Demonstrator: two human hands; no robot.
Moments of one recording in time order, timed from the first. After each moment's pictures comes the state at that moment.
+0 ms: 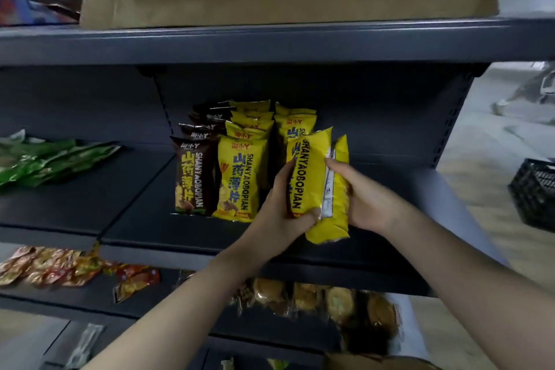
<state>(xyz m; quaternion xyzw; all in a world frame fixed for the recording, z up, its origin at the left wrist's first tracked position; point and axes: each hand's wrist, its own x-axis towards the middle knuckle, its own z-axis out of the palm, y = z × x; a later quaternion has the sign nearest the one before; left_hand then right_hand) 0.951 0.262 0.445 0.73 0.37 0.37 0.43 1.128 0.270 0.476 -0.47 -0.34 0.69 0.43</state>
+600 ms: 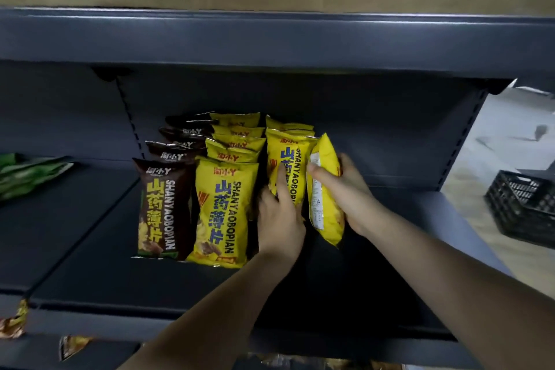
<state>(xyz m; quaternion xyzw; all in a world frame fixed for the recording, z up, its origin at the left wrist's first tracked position) 1.002 0.366 0.397 0.72 0.56 0.39 0.12 1.116 0.362 0.462 -0.56 -0.46 0.41 0.56</state>
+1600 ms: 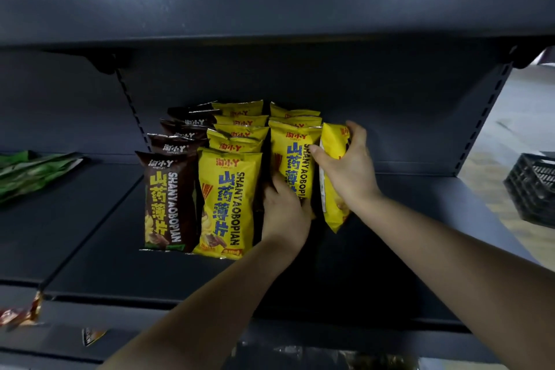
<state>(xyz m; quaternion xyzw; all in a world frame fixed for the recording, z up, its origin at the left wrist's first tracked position) 1.002 0.365 0.414 0.69 0.62 0.31 0.22 1.115 0.385 0.450 -0.64 -0.52 0.16 0.54</state>
